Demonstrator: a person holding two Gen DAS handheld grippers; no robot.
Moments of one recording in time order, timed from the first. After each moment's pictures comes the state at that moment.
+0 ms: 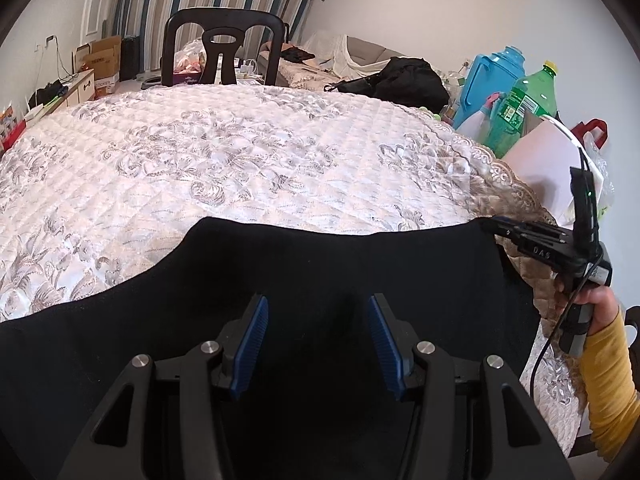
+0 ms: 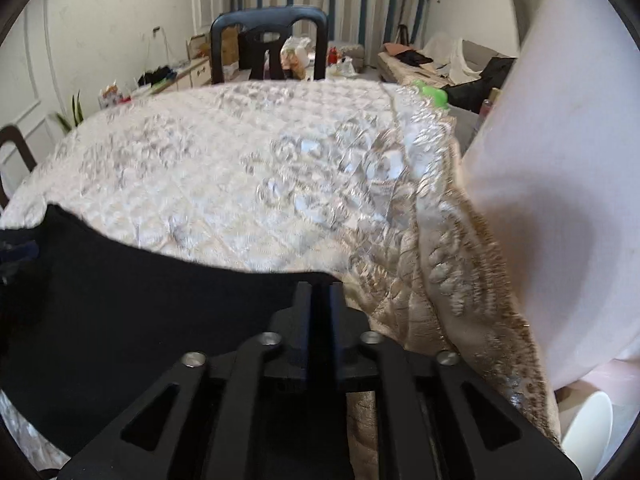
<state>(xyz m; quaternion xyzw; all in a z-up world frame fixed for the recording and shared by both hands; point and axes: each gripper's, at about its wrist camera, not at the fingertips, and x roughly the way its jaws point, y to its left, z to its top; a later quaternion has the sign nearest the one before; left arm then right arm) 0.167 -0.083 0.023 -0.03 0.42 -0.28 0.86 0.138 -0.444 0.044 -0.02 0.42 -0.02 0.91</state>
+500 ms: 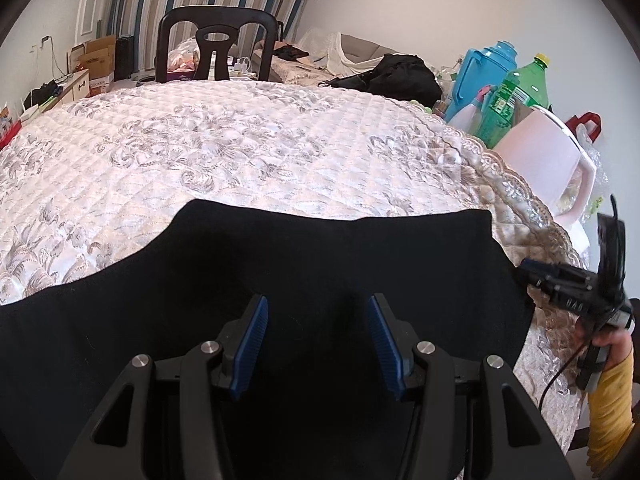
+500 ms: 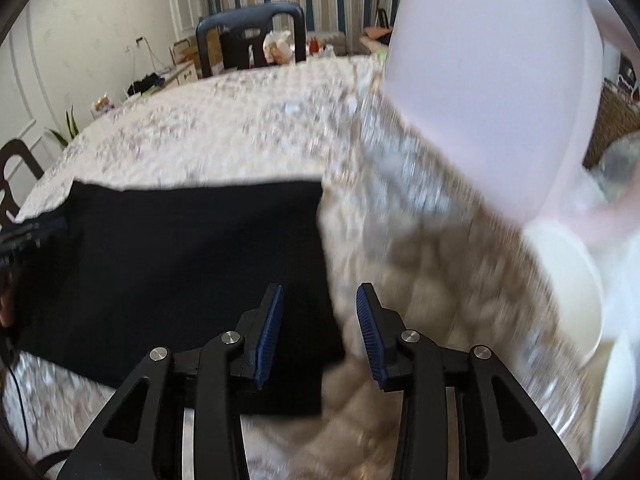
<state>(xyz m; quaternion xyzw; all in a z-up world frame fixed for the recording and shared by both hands) 0.154 -0.086 0.020 -0.02 0.42 -0.29 0.86 0.055 -0.448 0.033 0.02 0.45 -0.02 0.89</state>
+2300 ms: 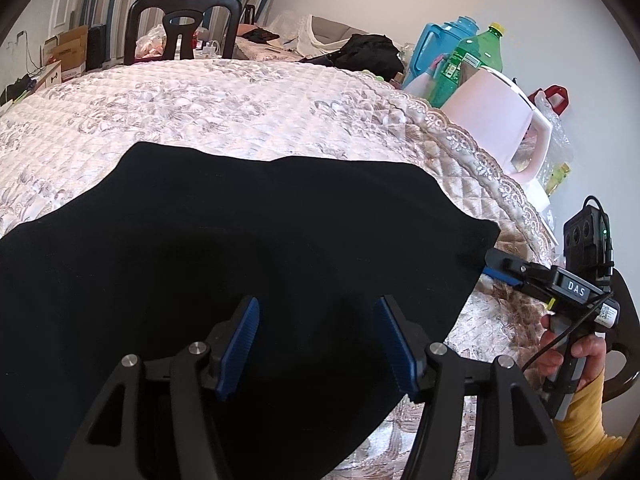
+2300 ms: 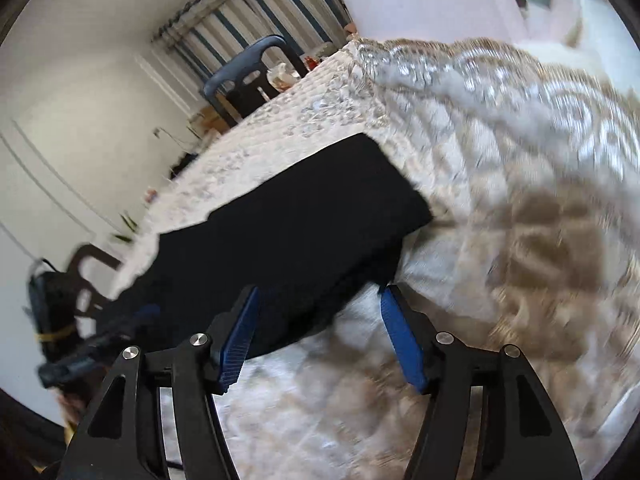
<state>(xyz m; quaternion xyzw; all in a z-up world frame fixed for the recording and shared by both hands) 0.099 -0.104 0.020 -0.02 0.45 -0.34 0.83 -0.002 -0.439 0.017 0.29 0.39 0.05 0.88</state>
